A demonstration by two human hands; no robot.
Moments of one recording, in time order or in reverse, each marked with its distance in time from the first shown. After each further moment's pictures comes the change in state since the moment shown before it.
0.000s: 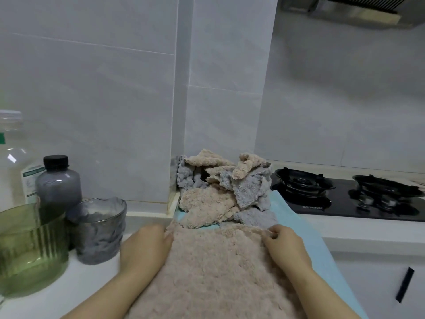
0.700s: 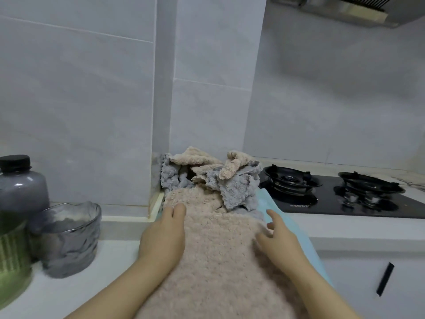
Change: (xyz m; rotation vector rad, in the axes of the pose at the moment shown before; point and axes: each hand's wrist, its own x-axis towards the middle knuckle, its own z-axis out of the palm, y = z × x) left_hand 0.012 0.048 0.009 0.010 0.093 0.328; right_hand 0.009 0.001 -0.019 0.106 -0.051 -0.130
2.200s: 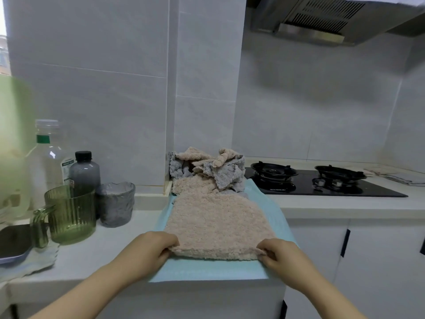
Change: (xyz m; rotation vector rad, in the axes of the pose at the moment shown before) left_hand -0.130 -0.023 -0.076 -0.097 -0.237 0.308; right_hand -0.160 0.027 -0.048 -0.437 -0.127 -0.276
